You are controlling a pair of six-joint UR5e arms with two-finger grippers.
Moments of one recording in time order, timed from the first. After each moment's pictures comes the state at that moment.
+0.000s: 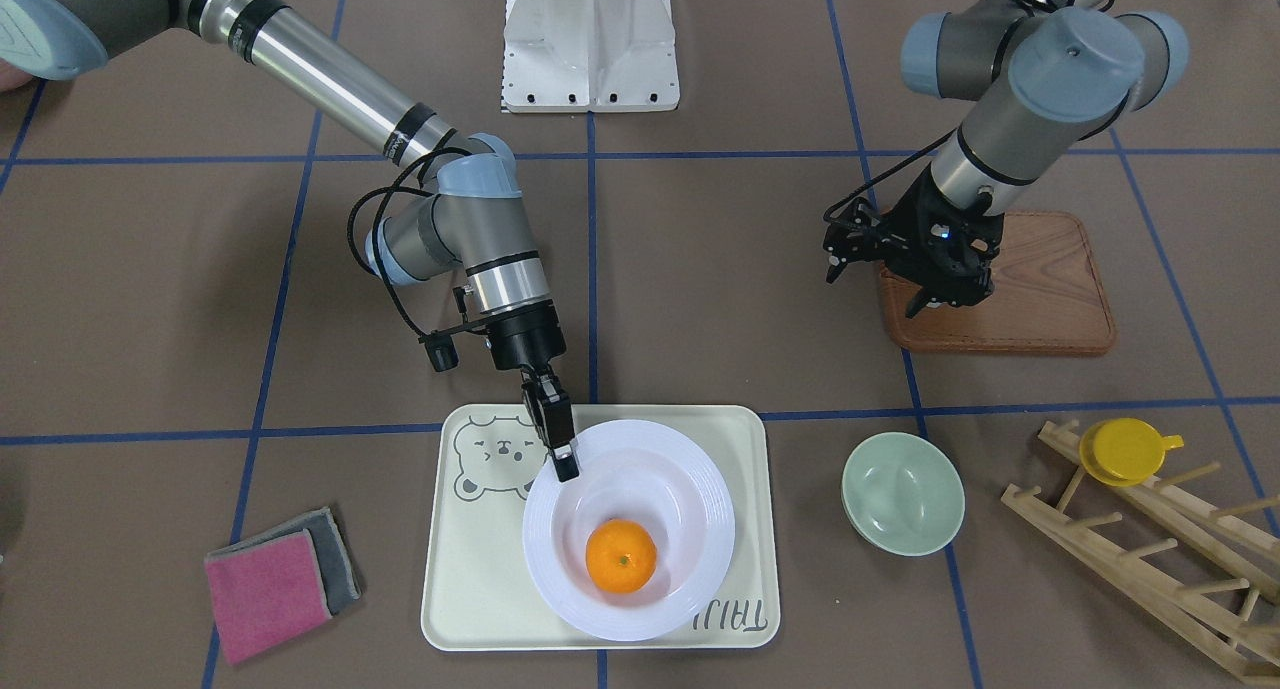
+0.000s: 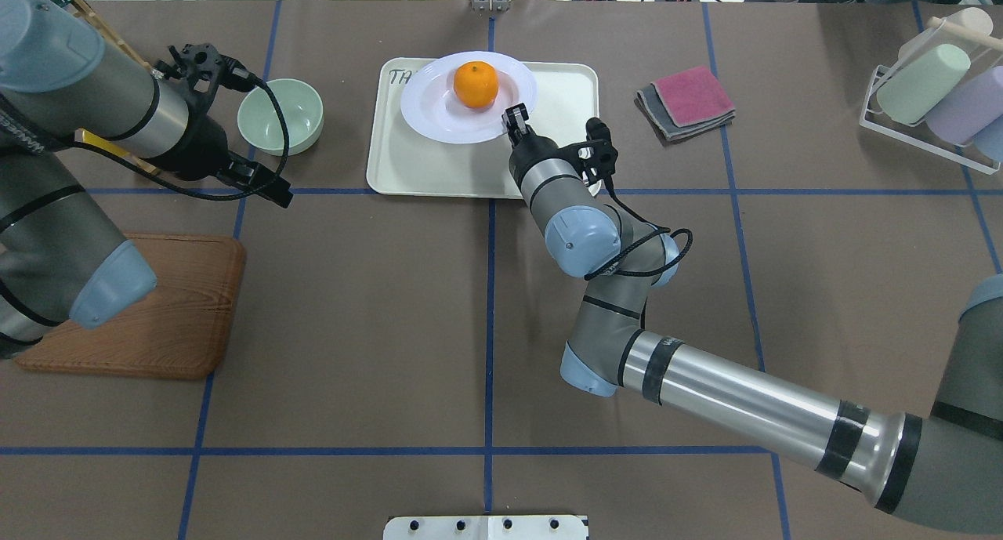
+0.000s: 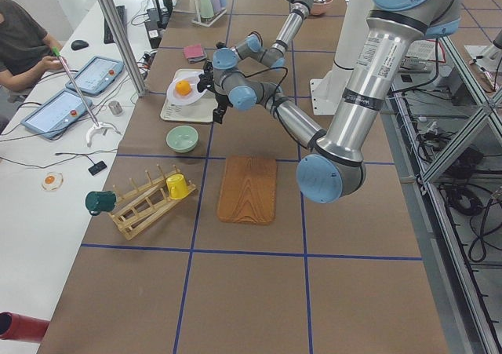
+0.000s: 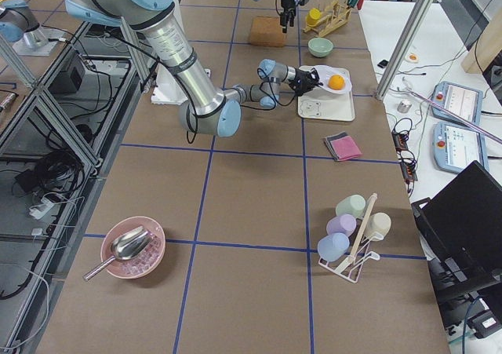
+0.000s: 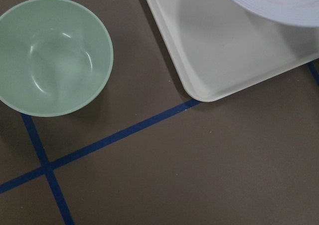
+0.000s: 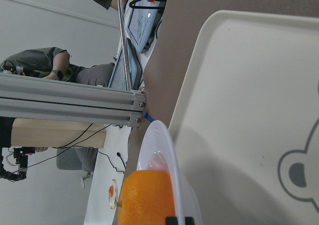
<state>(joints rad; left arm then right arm) -0.87 -1.95 -1.80 -1.82 -2.17 -0.60 0.50 -0.74 0.98 -0.42 1.02 2.27</state>
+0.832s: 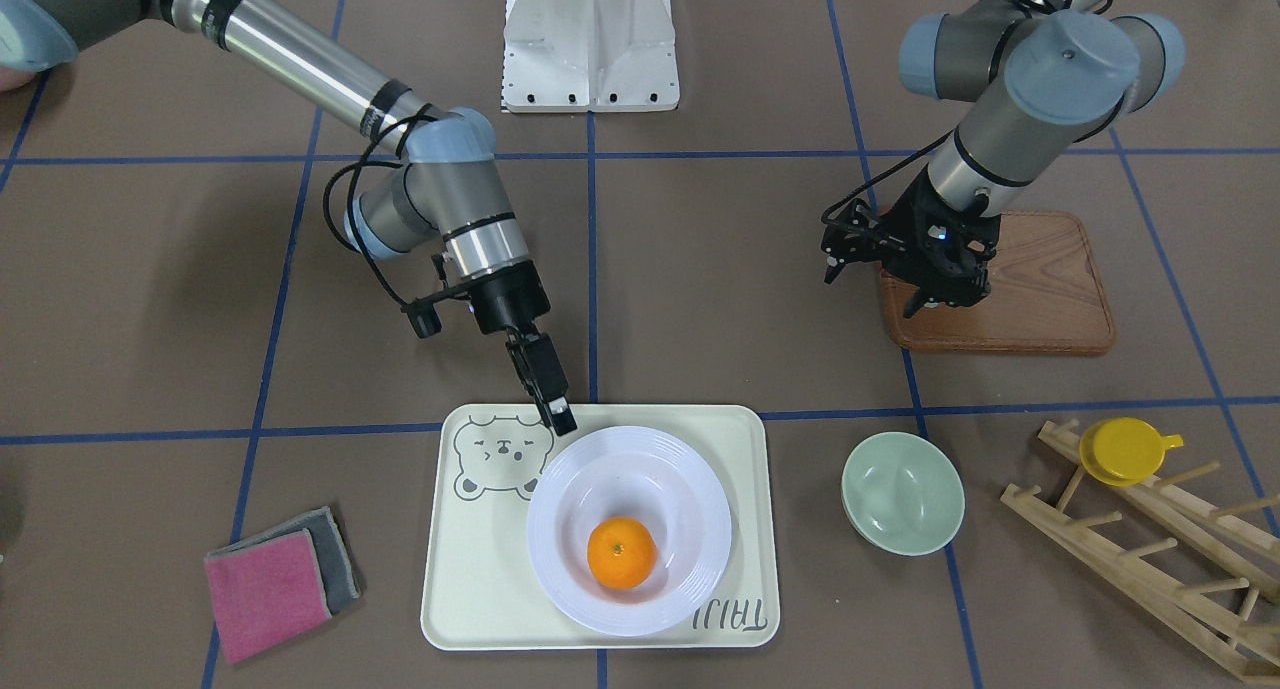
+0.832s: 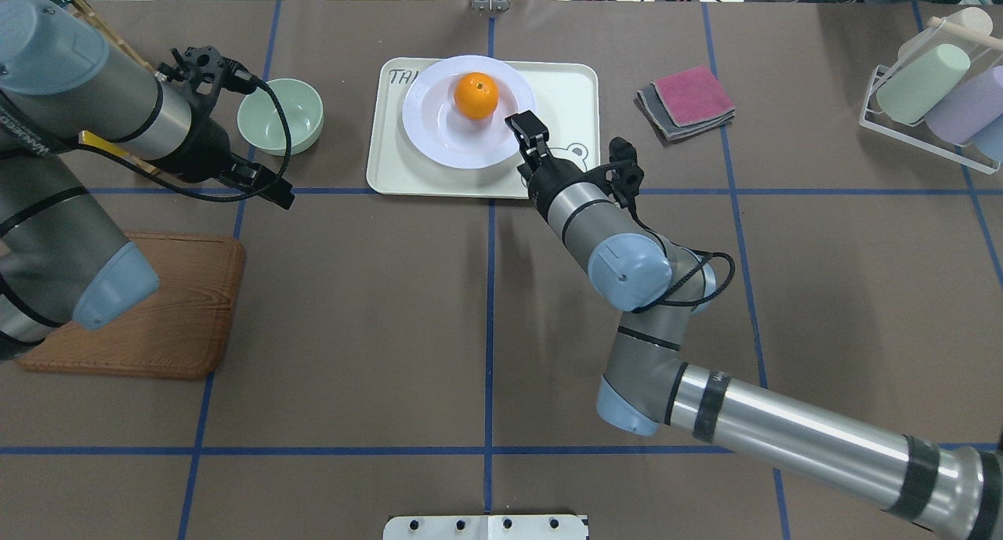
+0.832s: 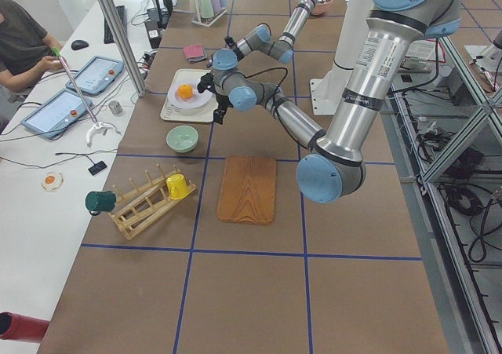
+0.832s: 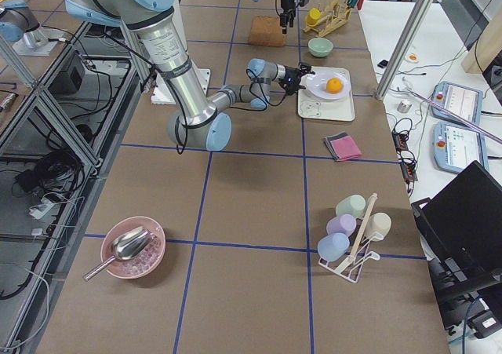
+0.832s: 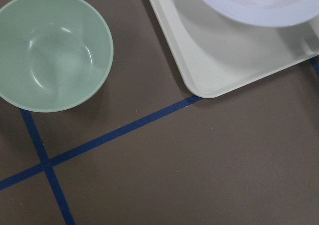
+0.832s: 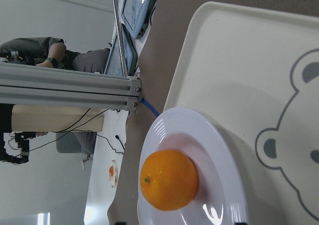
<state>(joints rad) -0.86 -1.95 -1.79 -1.82 -2.16 -0.61 0.45 -0.96 1.33 -0.44 1.07 2.26</state>
